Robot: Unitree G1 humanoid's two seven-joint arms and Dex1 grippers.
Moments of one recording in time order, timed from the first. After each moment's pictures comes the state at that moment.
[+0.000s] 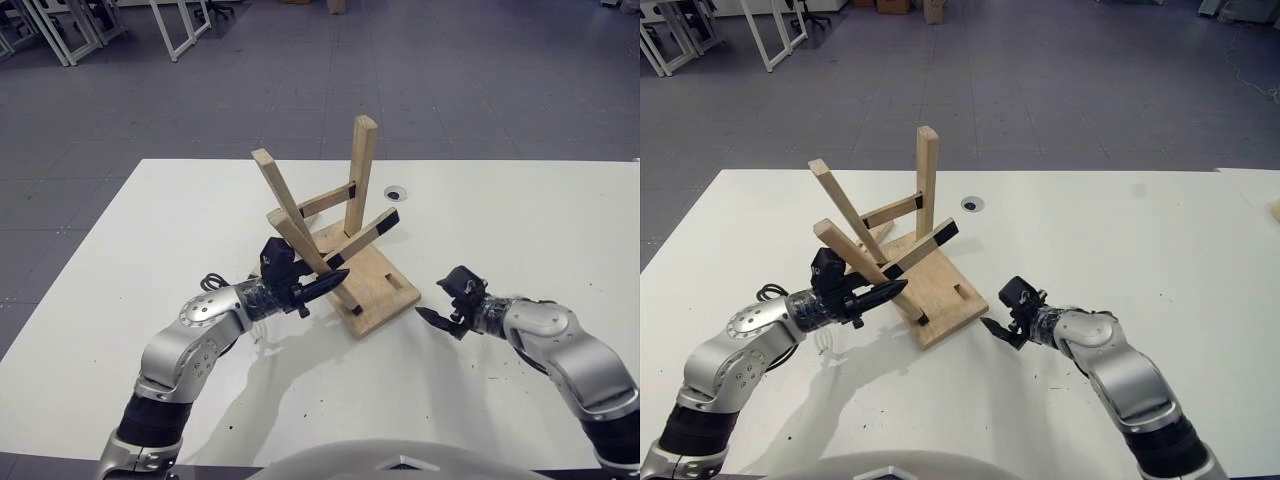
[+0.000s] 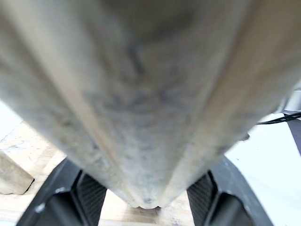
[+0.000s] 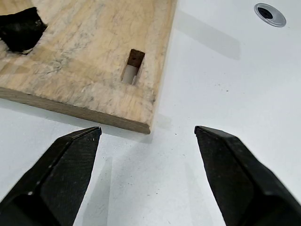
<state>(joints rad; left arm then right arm) -0.03 0.50 -0.11 -0.35 -0.64 0.52 -0.64 -0.03 -0.66 0.23 -0.52 0.20 0.85 0.56</state>
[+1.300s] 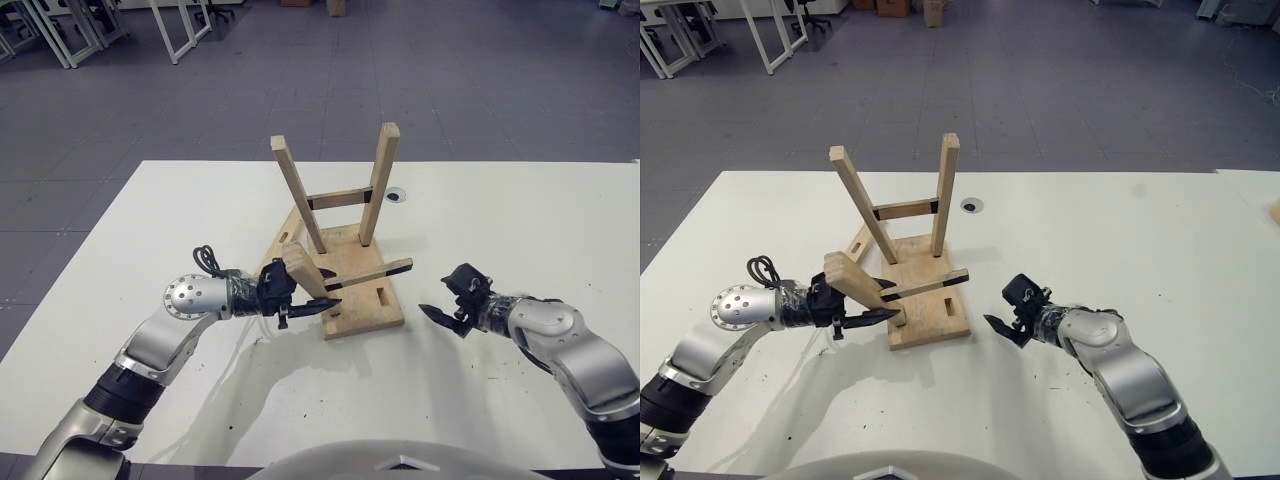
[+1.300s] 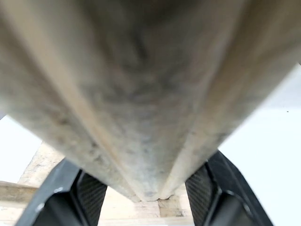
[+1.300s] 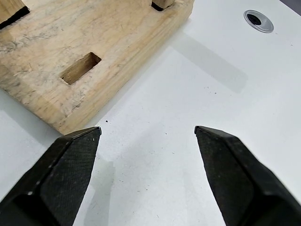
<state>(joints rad) -0.13 0.79 -0.34 -0.14 -0.45 -0.01 -0.95 -0.03 -0.68 0.20 -0.52 0.20 0.85 0.55</state>
